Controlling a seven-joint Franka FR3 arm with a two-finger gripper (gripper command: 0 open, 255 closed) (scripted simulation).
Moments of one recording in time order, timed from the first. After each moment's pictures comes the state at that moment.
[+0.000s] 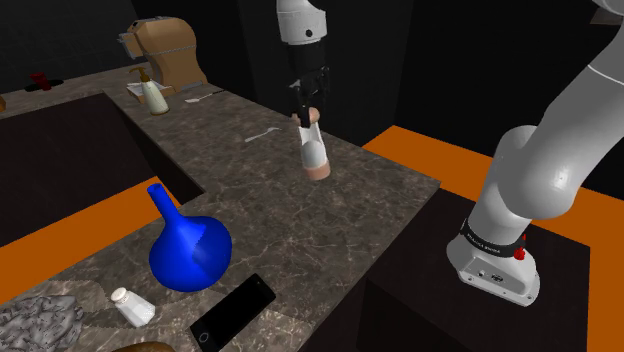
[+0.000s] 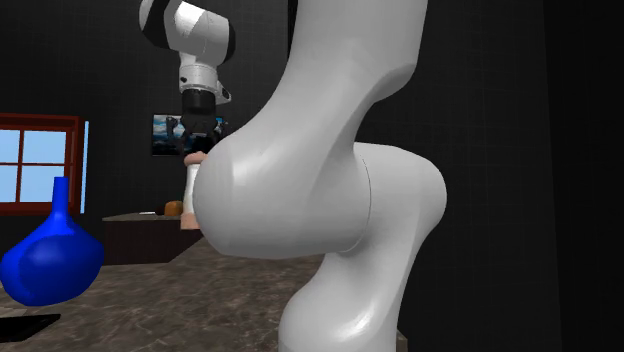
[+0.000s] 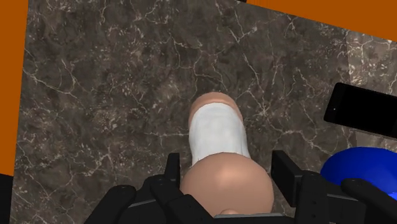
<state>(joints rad) 0.23 -0.26 0.19 -1.98 0.03 1.66 0.23</state>
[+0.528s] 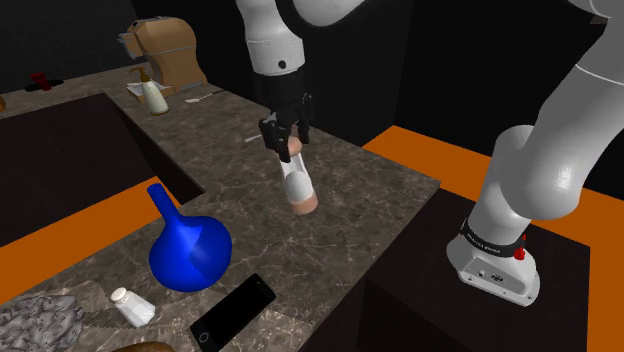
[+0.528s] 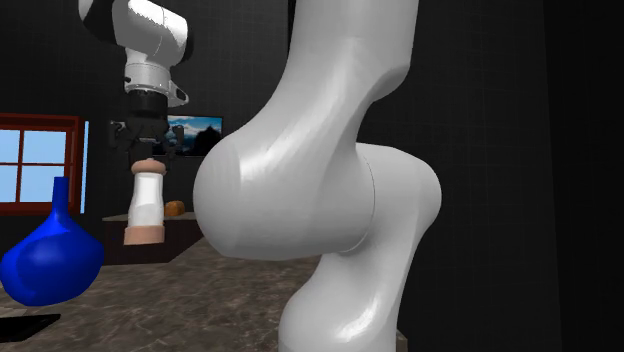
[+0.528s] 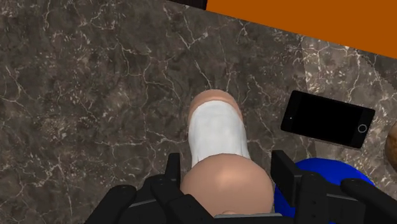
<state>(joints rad) 0.31 -0.19 0.32 -1.96 0.05 1.72 0.43</state>
